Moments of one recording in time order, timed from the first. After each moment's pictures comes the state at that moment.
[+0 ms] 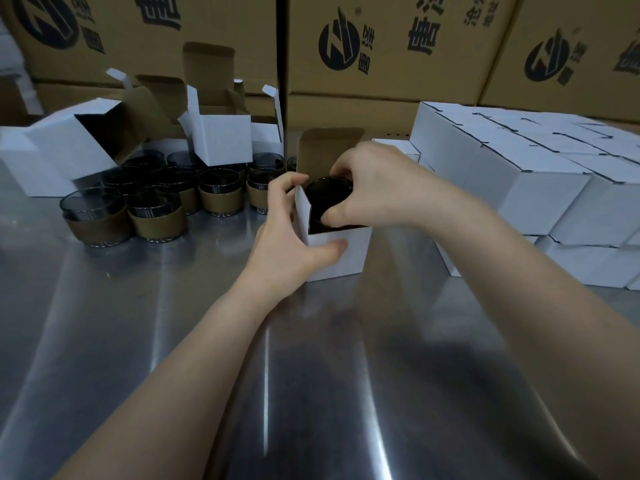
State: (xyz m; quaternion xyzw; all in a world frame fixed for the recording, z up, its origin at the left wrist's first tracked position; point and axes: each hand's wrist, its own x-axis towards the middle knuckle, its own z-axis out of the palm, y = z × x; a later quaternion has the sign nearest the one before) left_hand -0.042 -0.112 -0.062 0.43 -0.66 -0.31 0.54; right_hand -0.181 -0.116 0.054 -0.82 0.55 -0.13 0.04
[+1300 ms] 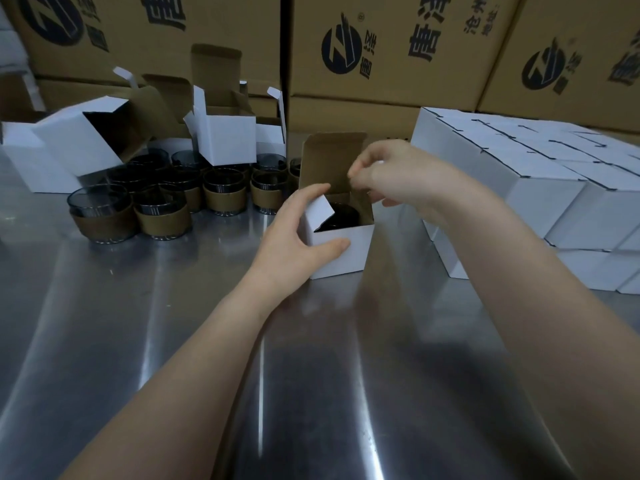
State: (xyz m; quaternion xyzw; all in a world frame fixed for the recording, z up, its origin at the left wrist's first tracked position) left_hand -0.041 -0.101 -0.054 0.45 -0.66 -0.33 0.50; right_hand -0.196 -0.130 0.055 -0.71 0.60 -0.27 0.25
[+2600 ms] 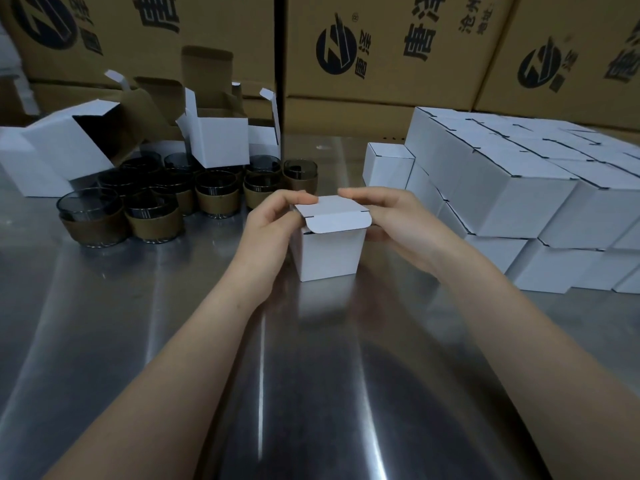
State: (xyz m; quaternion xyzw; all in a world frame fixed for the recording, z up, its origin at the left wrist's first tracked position) left_hand -0.047 -0.108 -0.041 0.43 -0.50 -0.46 0.60; right_hand -0.223 -0.137 -0.010 -0.63 0.46 -0.41 0.47
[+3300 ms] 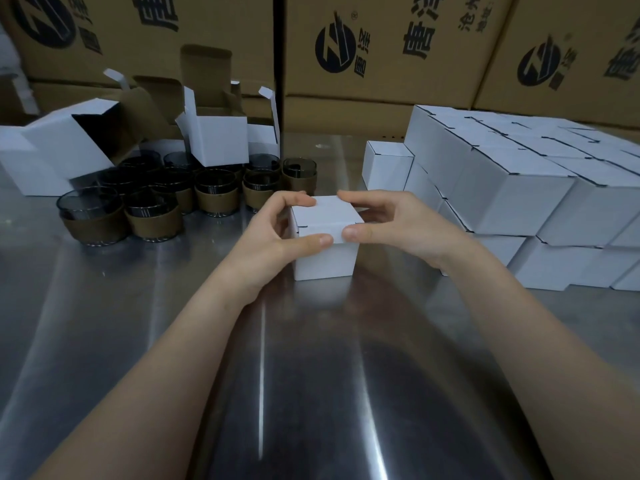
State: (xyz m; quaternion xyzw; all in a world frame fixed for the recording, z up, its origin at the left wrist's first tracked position) left_hand -0.031 -0.110 -0.054 0.37 -0.59 -0.48 0.54; right_hand -0.242 -0.134 -0.010 -0.72 0.44 -0.32 0.42
